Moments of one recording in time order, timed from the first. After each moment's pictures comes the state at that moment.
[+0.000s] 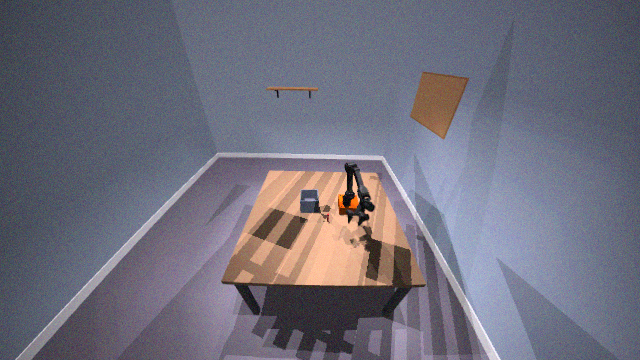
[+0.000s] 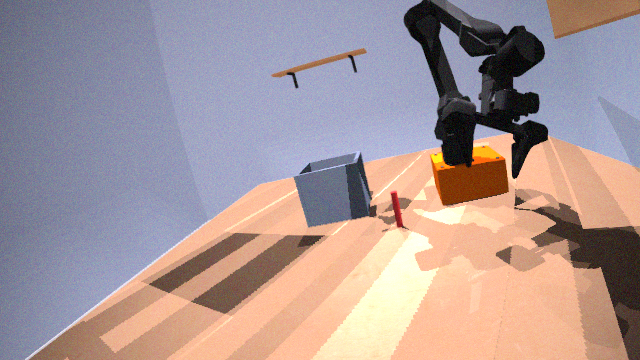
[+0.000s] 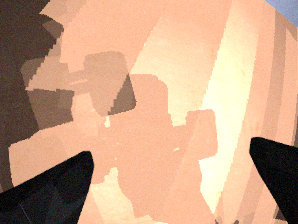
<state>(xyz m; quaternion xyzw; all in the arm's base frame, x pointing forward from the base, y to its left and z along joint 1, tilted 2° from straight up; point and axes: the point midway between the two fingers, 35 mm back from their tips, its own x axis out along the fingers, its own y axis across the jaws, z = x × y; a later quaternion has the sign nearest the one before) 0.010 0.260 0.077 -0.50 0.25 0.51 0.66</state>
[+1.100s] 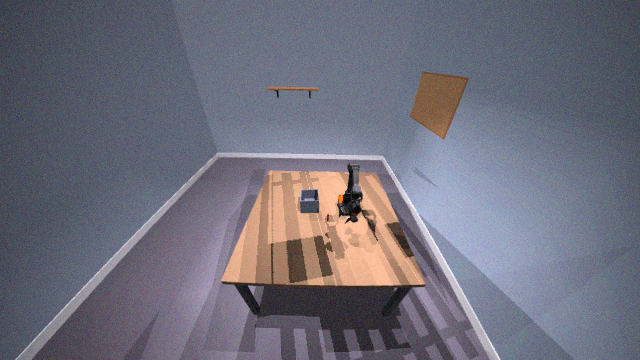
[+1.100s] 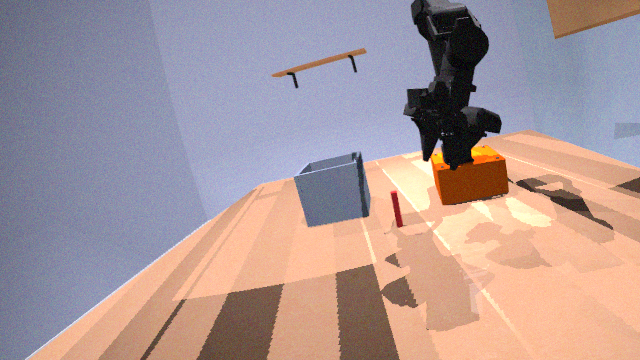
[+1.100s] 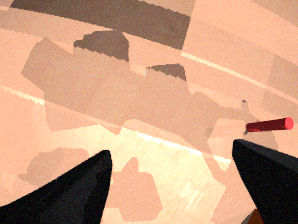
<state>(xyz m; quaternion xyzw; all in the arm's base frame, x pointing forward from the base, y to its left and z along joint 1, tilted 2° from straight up) 0.093 0.234 0.099 -0.16 0.52 0.17 0.82</state>
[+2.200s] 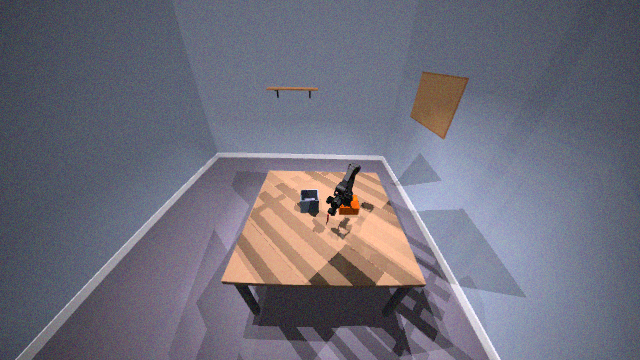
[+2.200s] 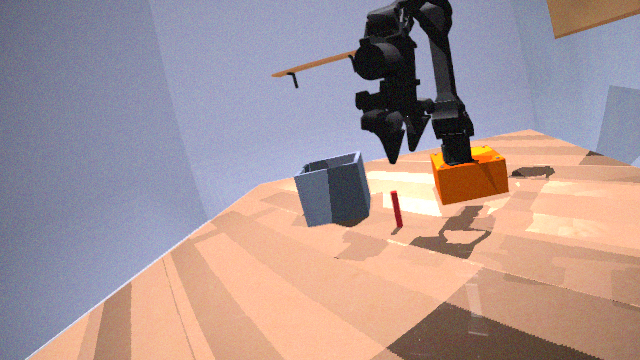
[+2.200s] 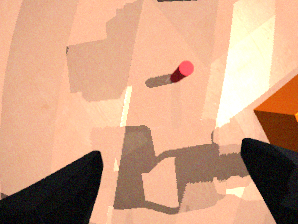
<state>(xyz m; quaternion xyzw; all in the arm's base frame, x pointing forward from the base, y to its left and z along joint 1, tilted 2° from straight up) 0.152 0.161 0.108 0.20 0.60 -0.25 0.73</state>
